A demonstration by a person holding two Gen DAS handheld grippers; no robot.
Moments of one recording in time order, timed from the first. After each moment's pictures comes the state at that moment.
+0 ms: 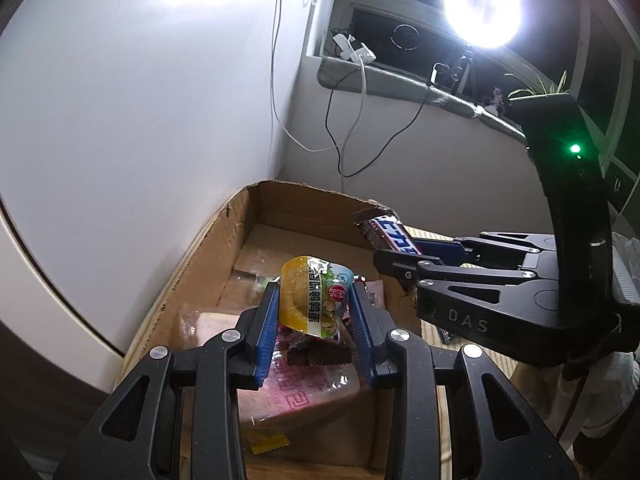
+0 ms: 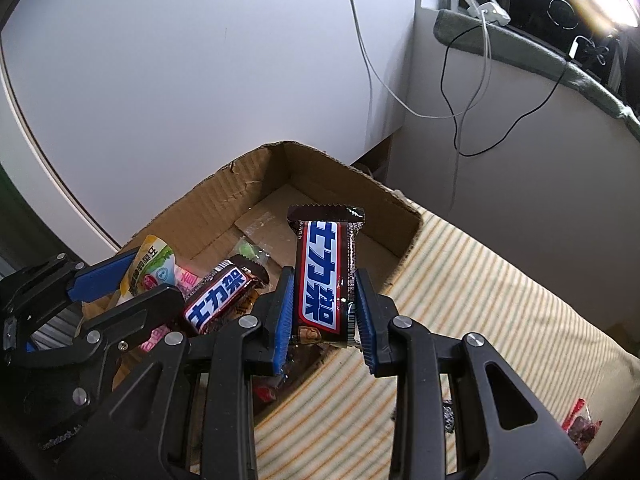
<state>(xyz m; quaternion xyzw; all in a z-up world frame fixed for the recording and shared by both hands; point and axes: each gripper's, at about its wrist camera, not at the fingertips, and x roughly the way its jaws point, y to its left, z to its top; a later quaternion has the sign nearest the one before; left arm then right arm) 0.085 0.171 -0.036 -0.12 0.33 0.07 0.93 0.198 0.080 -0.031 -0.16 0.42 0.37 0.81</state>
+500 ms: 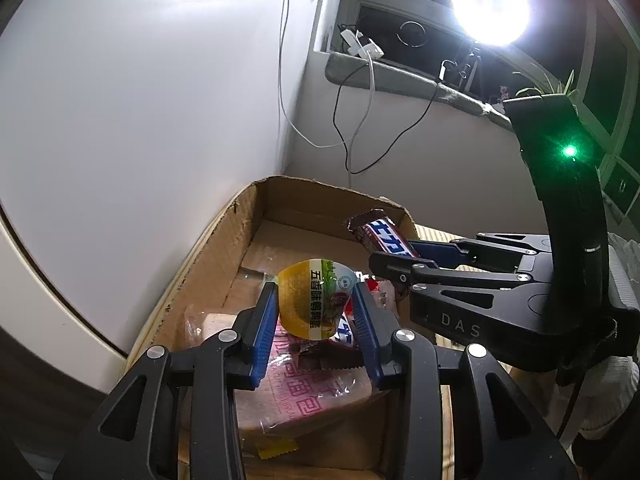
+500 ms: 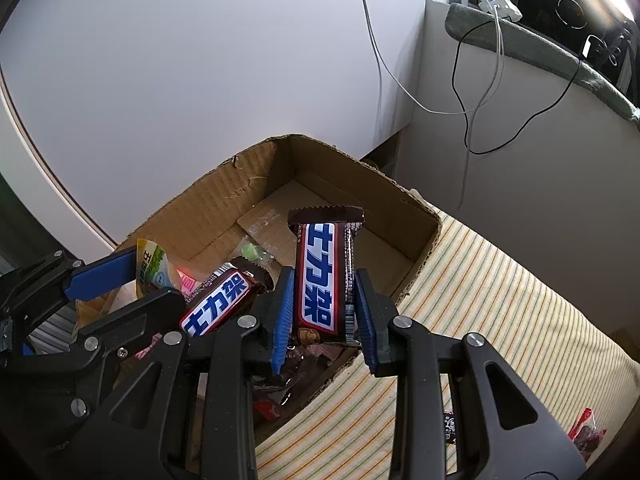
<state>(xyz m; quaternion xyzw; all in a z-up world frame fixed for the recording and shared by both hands) 0.090 0.174 -0.041 -0.12 0.34 0.08 0.93 0.201 0.089 -0.041 -0.17 0.42 0.38 0.81</state>
